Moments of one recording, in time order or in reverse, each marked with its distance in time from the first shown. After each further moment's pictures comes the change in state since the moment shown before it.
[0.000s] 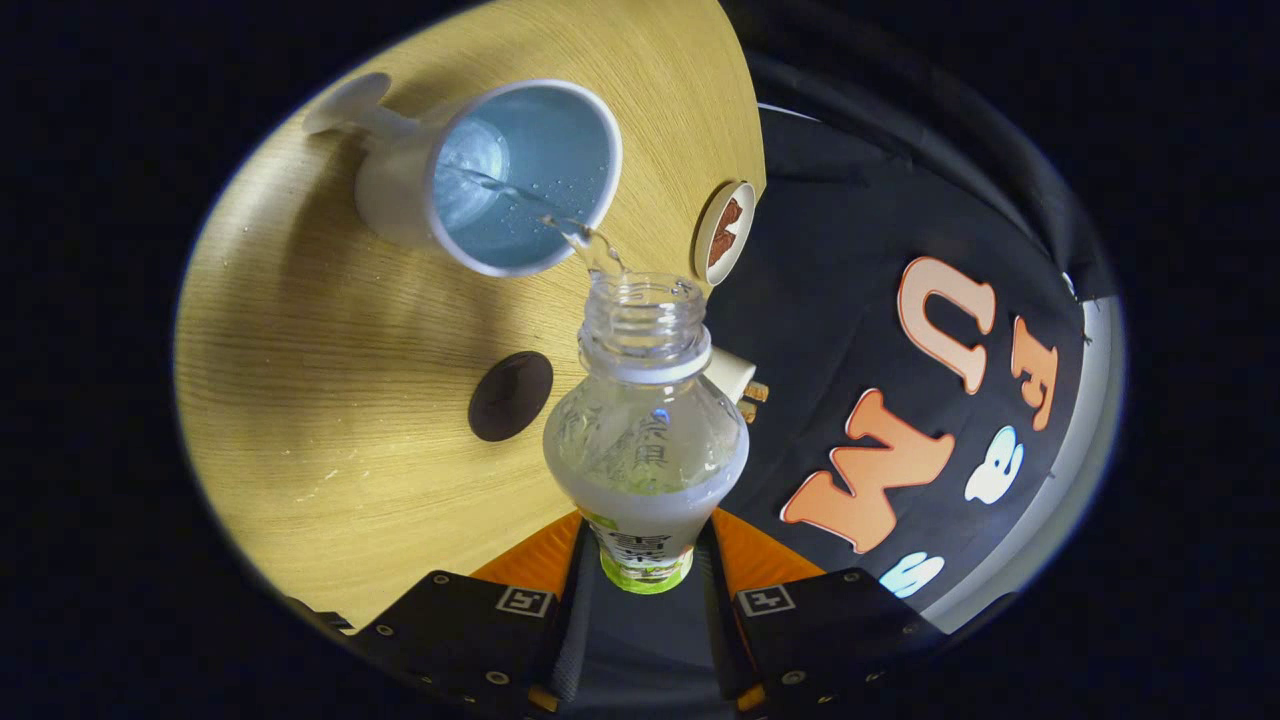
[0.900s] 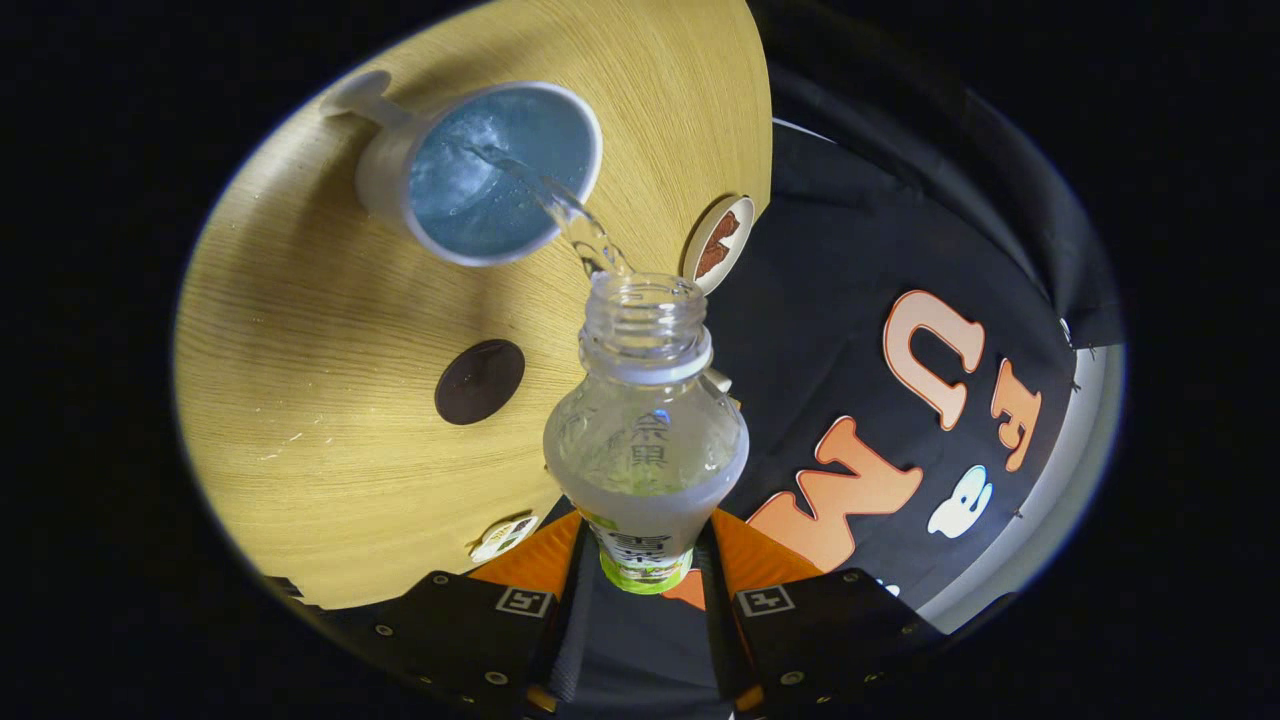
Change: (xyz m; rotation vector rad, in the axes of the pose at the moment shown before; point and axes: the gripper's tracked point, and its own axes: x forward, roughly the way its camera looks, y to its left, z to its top) arm 0.000 -0.022 -0.002 -0.103 -0.016 -0.041
